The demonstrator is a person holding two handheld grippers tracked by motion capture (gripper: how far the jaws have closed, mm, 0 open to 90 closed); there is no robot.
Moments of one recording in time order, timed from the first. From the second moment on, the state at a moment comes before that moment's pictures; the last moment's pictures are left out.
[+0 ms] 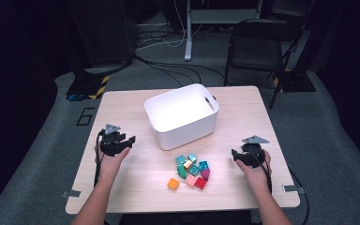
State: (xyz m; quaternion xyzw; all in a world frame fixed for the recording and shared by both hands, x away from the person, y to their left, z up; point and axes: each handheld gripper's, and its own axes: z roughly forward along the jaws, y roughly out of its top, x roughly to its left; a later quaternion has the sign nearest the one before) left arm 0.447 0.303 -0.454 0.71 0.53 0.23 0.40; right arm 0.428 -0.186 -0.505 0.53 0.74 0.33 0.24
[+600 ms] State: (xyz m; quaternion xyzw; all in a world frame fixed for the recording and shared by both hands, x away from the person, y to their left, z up) left arm 0.449 0.280 -0.406 0.73 0.51 0.22 0.40; right arm 0.427 -0.191 -0.504 0.54 0.73 0.34 0.24
